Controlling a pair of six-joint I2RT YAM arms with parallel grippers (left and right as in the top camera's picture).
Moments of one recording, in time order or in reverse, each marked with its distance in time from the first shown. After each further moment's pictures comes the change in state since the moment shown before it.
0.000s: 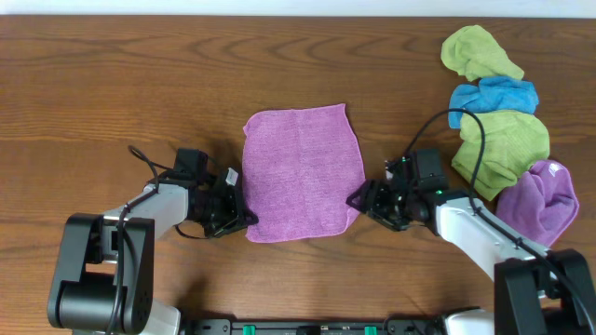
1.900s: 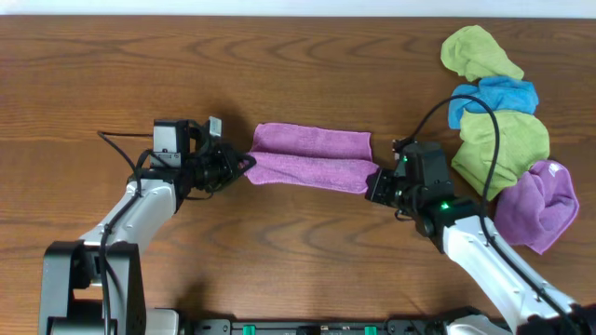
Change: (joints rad) left arm 0.055 -0.107 0.086 0.346 0.034 -0.259; right arm 0.052 -0.202 -0.004 0.105 0.301 -0.078
